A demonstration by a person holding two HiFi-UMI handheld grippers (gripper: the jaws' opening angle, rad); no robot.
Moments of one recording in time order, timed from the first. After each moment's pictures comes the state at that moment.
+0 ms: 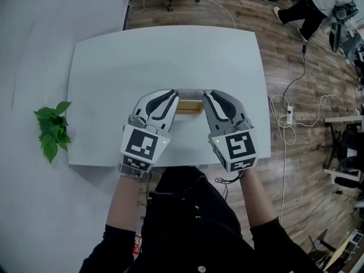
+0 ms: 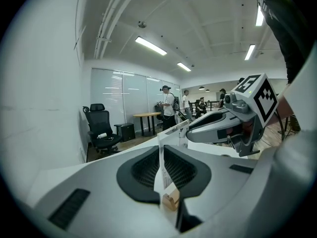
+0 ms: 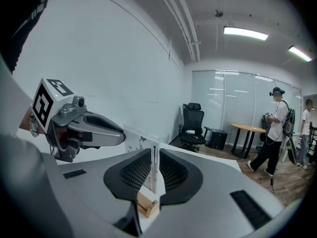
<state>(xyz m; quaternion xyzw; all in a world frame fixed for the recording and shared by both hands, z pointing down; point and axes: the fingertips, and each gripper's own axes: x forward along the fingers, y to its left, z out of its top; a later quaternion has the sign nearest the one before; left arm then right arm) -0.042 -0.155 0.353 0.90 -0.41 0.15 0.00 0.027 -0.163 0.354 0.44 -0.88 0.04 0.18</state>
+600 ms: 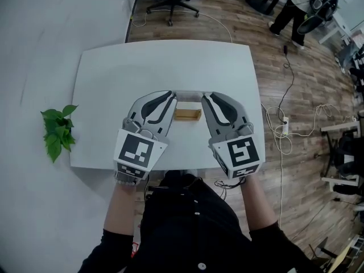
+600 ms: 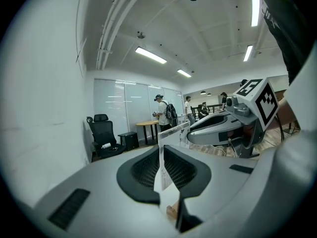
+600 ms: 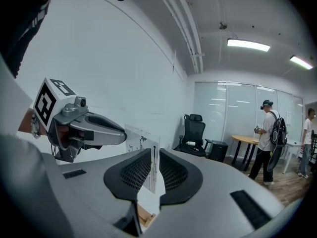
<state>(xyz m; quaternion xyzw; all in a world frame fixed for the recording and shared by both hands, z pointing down) -0.046 -0.141 0.276 0.89 -0.43 0.13 -0.03 0.023 -0.149 0.279 0.43 -0.89 -0.01 0.15</state>
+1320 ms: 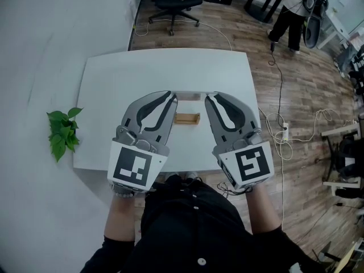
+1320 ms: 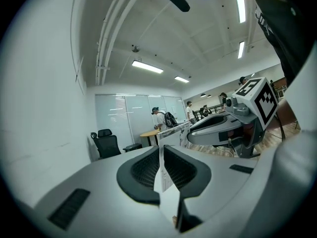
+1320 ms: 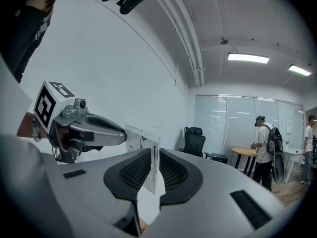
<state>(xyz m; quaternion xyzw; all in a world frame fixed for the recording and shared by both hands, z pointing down) -0.045 -0.108 0.200 0.88 -0.46 0.10 -0.07 0.024 -0.119 0.207 0.43 -0.90 -0.06 0.11</state>
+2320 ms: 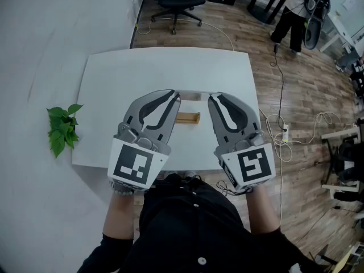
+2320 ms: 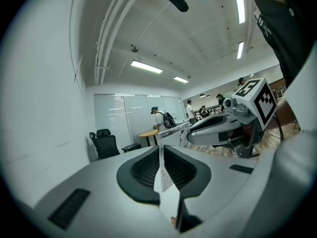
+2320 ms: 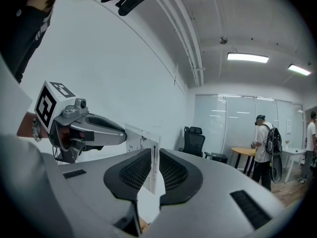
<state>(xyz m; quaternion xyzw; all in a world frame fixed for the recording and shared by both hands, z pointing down) -0.044 -0.109 0.205 0.88 -0.46 0.10 -0.07 0.025 -0.119 0.212 0.43 -0.90 -0.06 0.11</state>
